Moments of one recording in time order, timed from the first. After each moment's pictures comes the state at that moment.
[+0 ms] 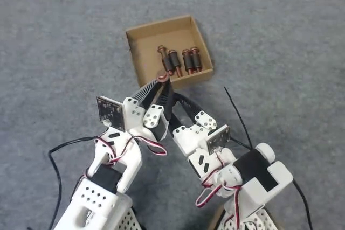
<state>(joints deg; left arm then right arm) 20.8 -77.8 89.5 7.9 19.2 -38.3 7.4 89.1 -94.1 -0.9</state>
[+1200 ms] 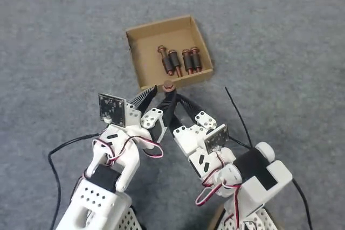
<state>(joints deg) 18.2 -78.6 91.2 16.2 19.4 -38.1 7.7 89.1 -93.5 0.6</state>
